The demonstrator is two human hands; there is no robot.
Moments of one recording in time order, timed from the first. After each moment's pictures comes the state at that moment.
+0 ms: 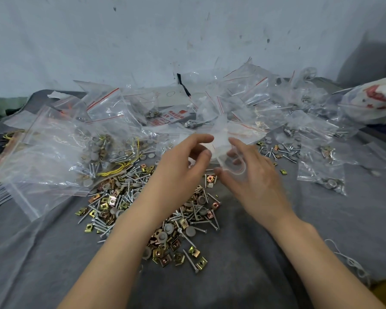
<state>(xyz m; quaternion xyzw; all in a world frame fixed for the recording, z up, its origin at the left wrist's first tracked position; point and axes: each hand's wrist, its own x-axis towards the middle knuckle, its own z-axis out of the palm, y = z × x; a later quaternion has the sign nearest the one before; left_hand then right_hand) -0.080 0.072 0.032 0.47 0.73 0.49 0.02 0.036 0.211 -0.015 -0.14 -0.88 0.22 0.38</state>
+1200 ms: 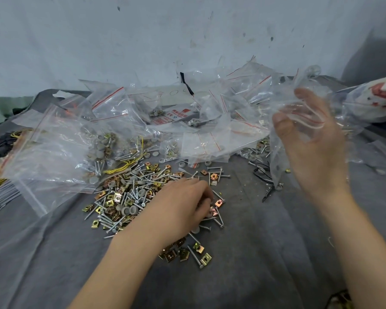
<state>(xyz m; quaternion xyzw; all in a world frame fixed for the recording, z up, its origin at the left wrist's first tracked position) -0.068 0.044 0.009 0.56 0.82 0.13 0.03 0.063 0.242 0.043 -0.17 -0.73 0.40 0.53</state>
